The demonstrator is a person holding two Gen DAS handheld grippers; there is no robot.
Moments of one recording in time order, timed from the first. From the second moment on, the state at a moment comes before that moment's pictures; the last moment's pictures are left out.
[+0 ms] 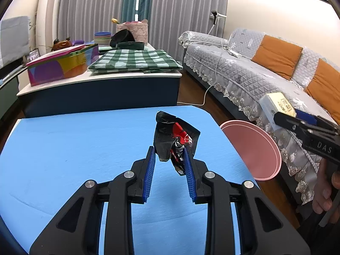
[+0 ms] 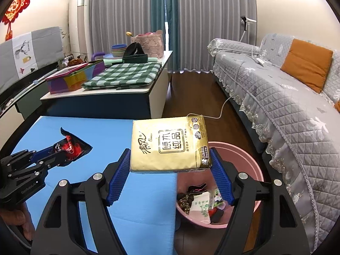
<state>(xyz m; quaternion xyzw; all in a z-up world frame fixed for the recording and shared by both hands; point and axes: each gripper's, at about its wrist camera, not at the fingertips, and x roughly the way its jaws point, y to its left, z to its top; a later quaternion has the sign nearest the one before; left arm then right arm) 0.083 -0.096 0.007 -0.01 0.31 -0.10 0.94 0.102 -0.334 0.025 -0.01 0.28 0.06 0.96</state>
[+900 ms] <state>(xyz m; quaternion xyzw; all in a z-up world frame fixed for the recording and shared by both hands) 0.105 -0.157 0.010 0.00 0.32 -0.14 0.94 0.112 -0.415 0.042 0.05 0.26 -0.02 0.96</state>
